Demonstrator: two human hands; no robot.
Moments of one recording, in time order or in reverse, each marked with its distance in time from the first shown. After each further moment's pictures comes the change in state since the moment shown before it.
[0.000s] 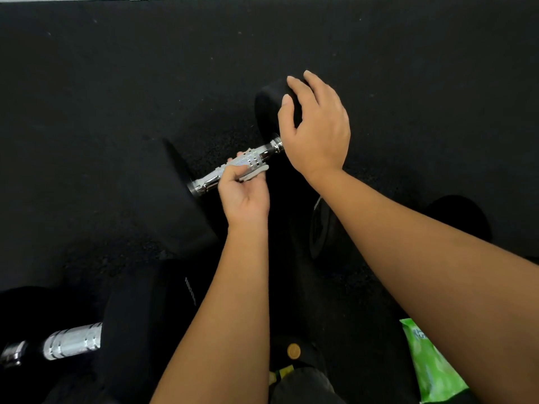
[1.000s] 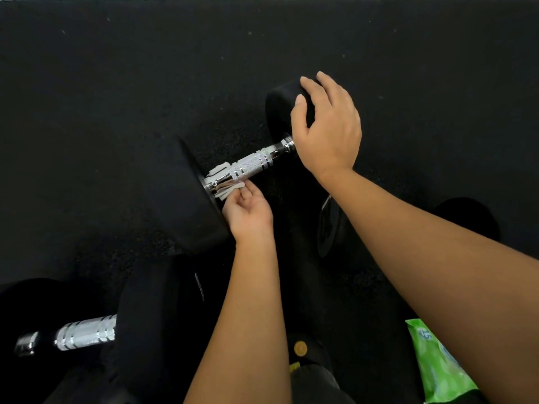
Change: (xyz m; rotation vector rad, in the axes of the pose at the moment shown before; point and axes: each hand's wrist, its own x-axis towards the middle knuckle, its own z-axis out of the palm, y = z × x) left_hand -0.012 0.012 -0.017 -0.288 0.254 0.088; right_hand 0.000 -0.002 -0.002 -0.033 -0.013 0.013
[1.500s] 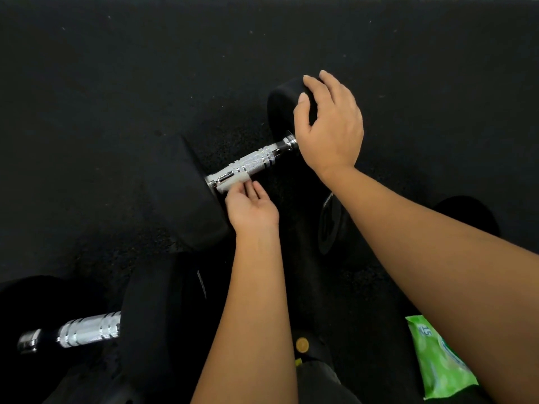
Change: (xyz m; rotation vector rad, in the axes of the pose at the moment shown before) left_hand -0.019 -0.006 0.006 0.330 0.098 0.095; right_hand 0.000 0.000 0.000 -0.028 -0.009 0.003
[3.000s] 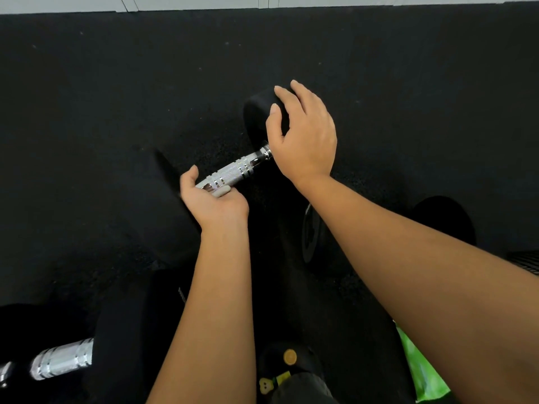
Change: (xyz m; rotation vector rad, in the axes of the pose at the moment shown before) left_hand 0.009 0.014 0.027 -0.028 -0.169 0.029; right_hand 0.000 0.003 0.004 0.049 0.055 -0.017
